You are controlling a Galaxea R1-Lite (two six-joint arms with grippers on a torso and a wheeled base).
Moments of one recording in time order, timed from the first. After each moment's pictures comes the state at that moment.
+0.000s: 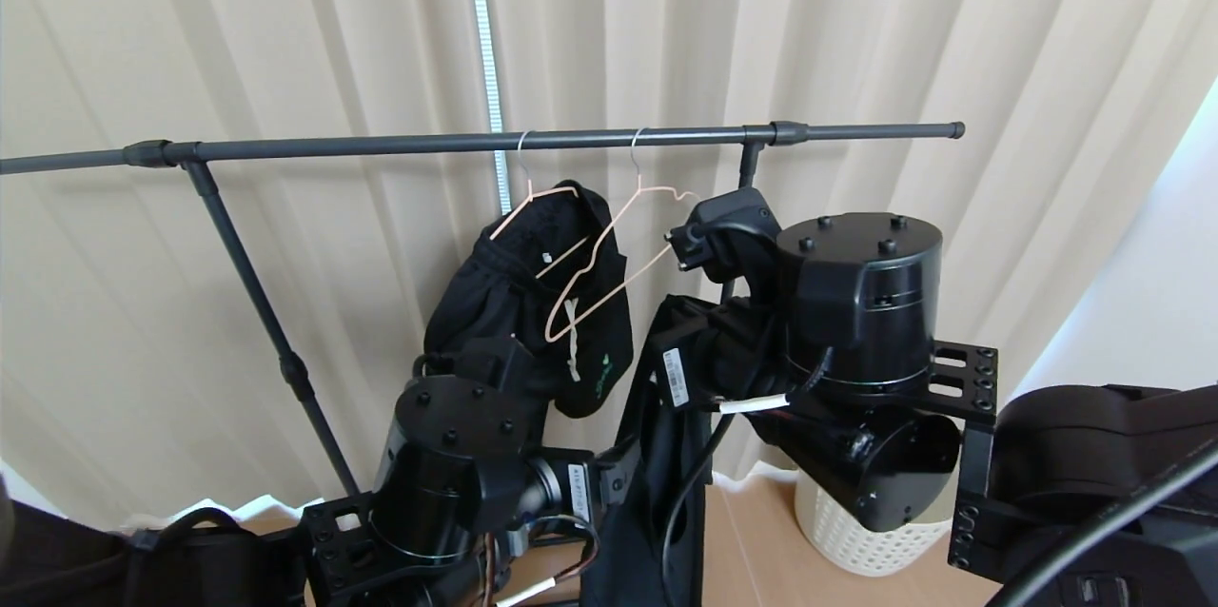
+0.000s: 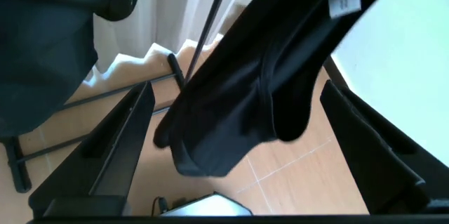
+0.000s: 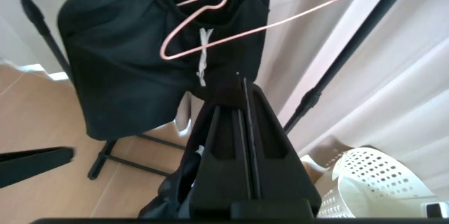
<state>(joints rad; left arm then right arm) -0.87 1.78 -0.59 -0.72 0.37 -0.47 0.91 1.81 -1.00 -0.54 -0.56 0.05</state>
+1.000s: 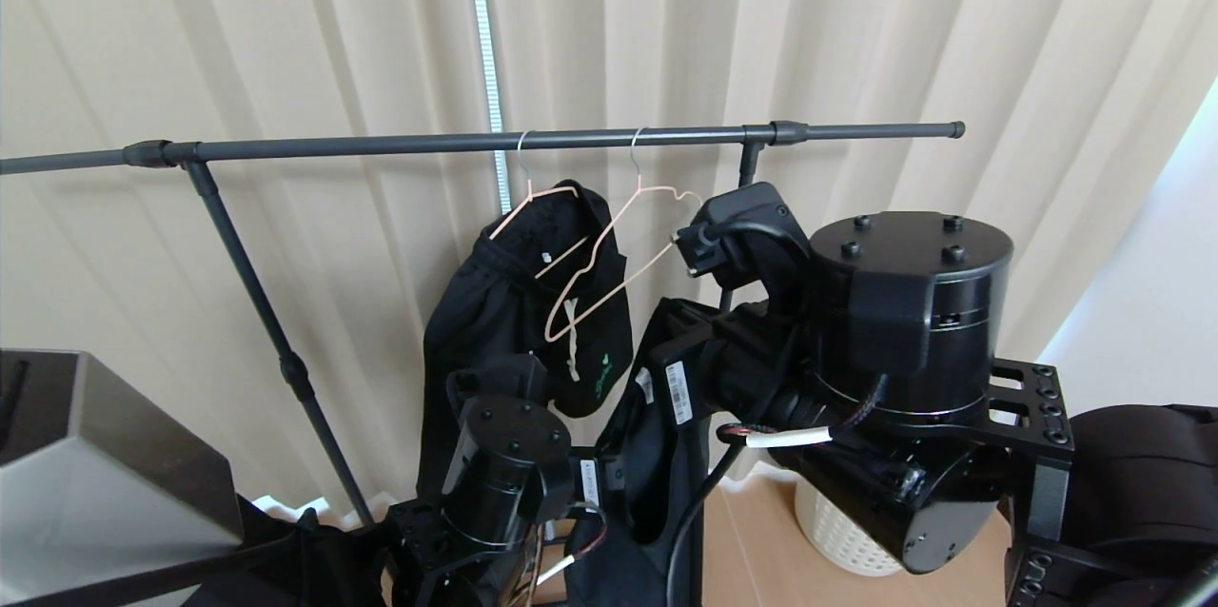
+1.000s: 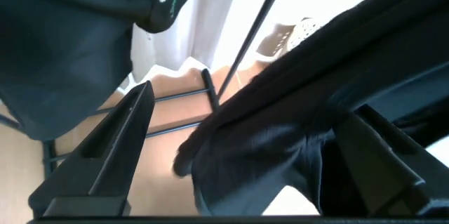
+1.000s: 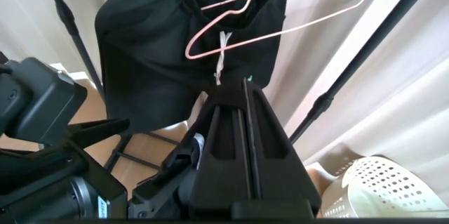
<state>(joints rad) -0.84 1.95 -0.60 -0.86 0.50 -0.45 0.96 1.76 -0.97 -0.54 -0.56 0.05</state>
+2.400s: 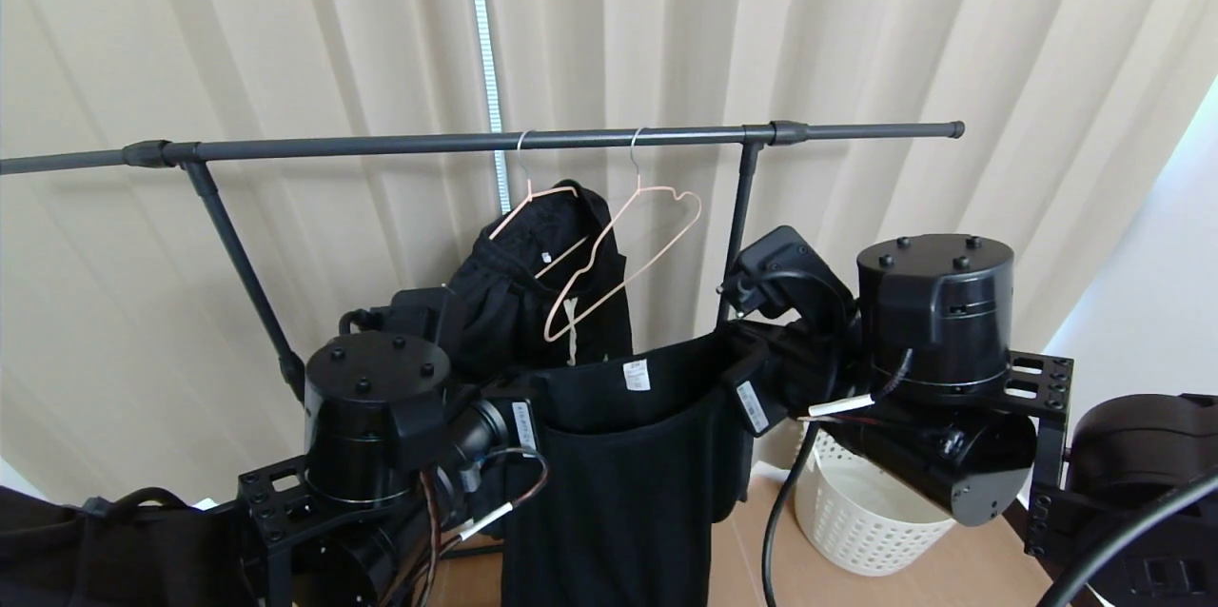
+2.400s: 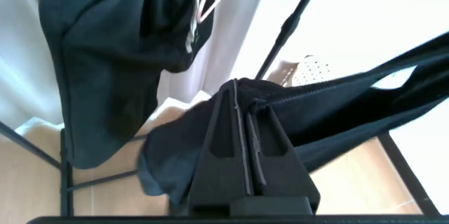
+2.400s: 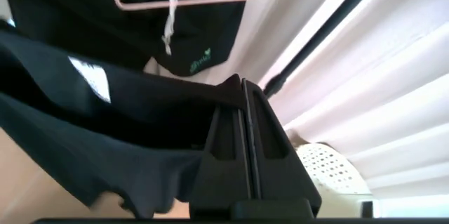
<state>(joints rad) -0.76 1.73 -0.56 -0.85 0.48 -0.35 0.77 1.74 -0.84 -0.54 -0.42 -0.18</state>
